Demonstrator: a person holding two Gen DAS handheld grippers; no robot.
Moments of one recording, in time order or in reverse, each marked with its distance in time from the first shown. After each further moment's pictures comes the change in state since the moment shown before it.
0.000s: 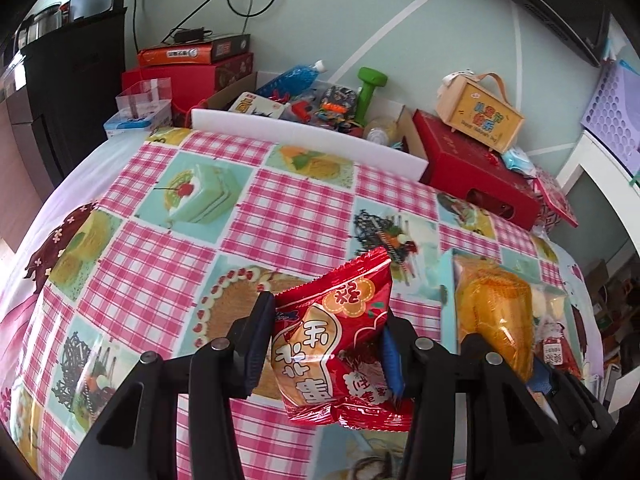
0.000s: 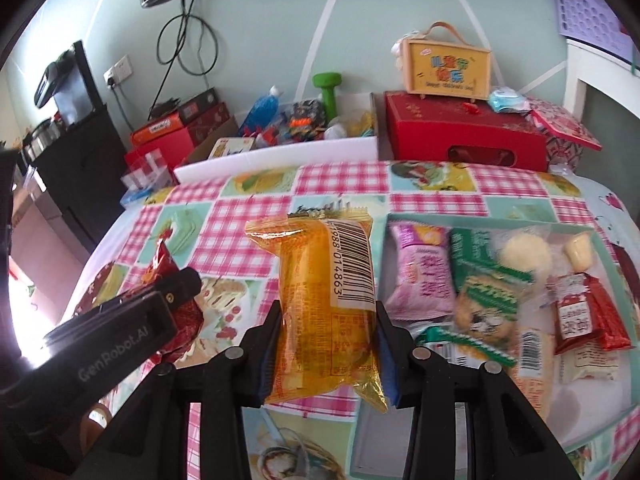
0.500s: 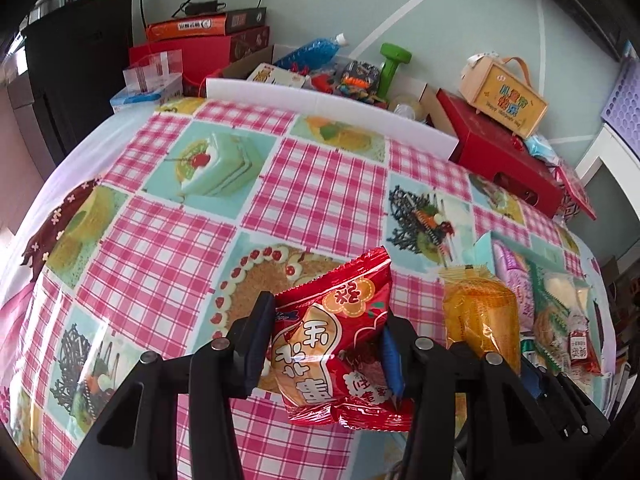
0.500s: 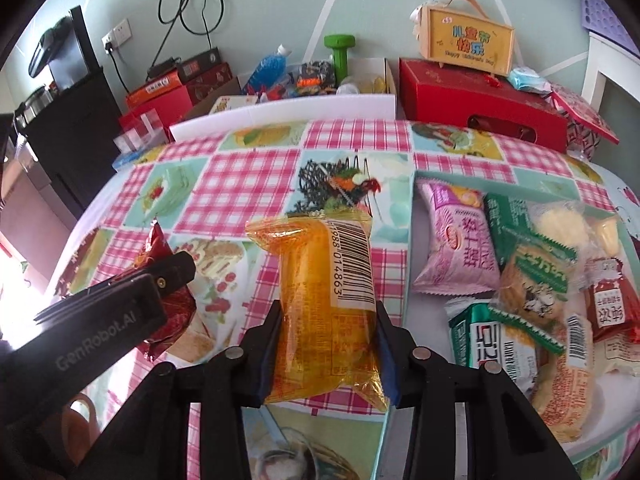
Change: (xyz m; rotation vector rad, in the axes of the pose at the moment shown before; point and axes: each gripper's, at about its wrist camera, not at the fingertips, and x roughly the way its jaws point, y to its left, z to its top) left arm 0.027 0.027 -0.005 -0.020 0.067 0.042; right arm 0.042 0.020 -0.016 -0.052 0.104 -0.001
